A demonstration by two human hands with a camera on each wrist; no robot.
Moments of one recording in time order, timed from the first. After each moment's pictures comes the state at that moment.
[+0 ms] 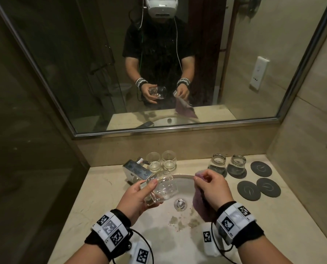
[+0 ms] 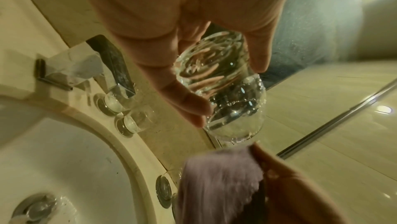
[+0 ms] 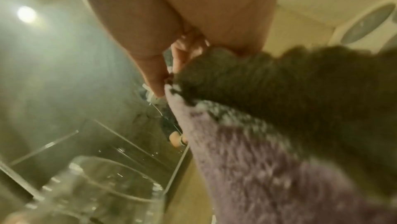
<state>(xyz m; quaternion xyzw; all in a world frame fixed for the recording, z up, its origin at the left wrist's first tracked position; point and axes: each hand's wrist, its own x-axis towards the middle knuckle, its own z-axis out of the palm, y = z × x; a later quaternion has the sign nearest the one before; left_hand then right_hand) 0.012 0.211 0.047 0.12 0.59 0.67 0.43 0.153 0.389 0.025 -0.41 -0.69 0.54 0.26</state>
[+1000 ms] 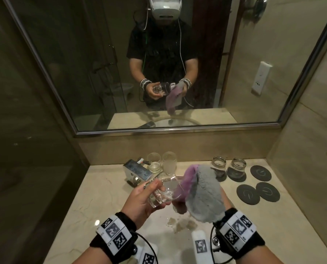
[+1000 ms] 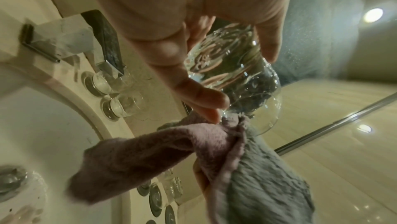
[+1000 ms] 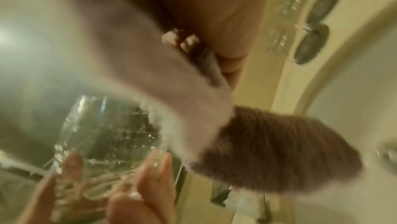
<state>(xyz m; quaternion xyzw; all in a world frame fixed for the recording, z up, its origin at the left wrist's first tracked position) 0.029 0.215 0.050 0.12 0.53 0.72 0.44 0.158 0.362 0.046 -0.29 -0.50 0.79 0.22</state>
